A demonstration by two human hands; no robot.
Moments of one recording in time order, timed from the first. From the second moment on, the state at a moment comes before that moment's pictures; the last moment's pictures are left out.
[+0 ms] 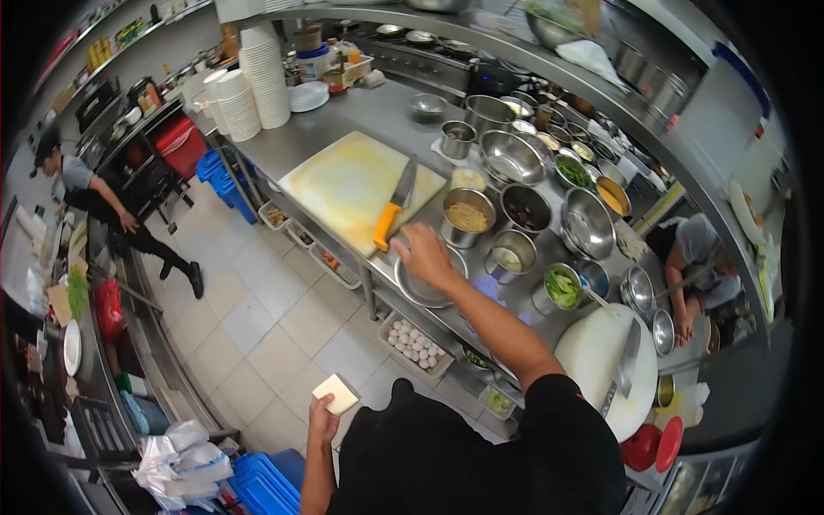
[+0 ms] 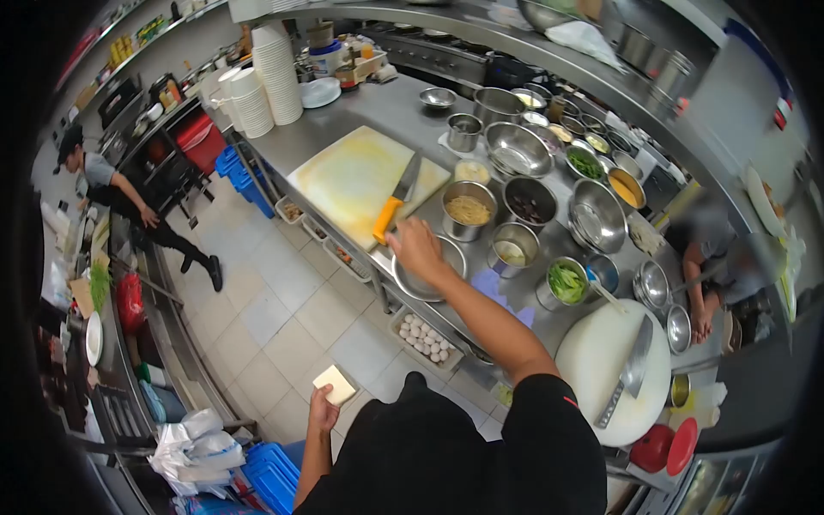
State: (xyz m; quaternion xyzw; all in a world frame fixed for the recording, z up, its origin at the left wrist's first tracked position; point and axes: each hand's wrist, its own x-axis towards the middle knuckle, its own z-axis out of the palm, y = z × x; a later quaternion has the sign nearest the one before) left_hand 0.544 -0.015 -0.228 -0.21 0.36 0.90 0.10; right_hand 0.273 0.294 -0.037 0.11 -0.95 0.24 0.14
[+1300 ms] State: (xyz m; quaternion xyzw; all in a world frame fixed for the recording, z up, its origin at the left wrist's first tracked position) left_hand 0.348 -0.125 -0.074 0.11 0.25 0.96 -0.12; right_hand 0.435 0.138 0.063 0.25 -0.92 0.28 -0.11
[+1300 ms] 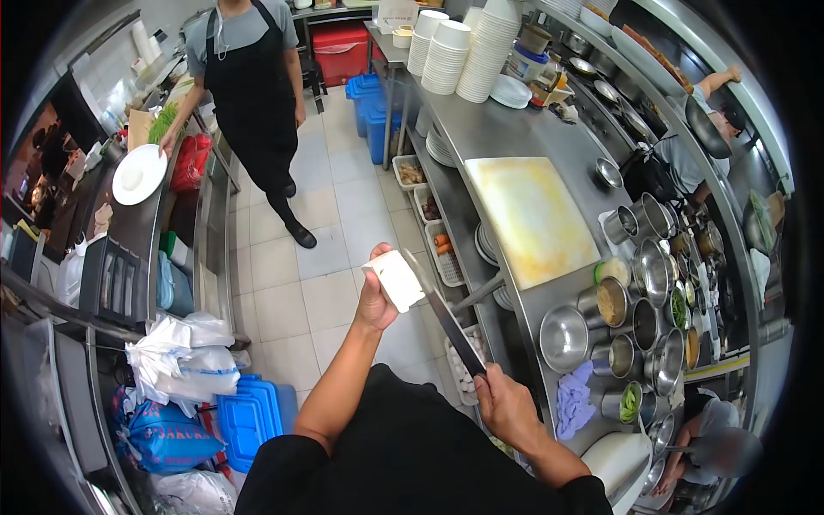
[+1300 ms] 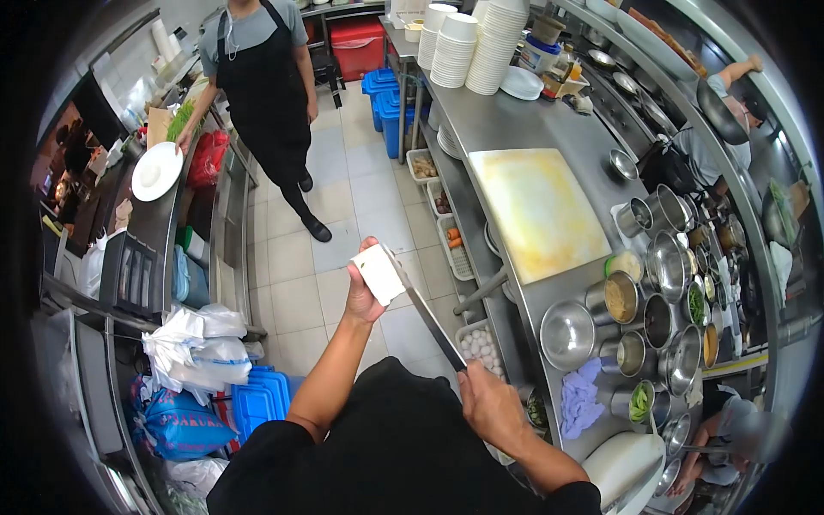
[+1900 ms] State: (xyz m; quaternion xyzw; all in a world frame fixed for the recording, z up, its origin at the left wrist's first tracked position) left_hand 0.356 -0.124 -0.061 0.16 0.25 0.95 -0.11; right_hand 0.444 0.133 0.065 0.29 -0.91 0.27 -0.09
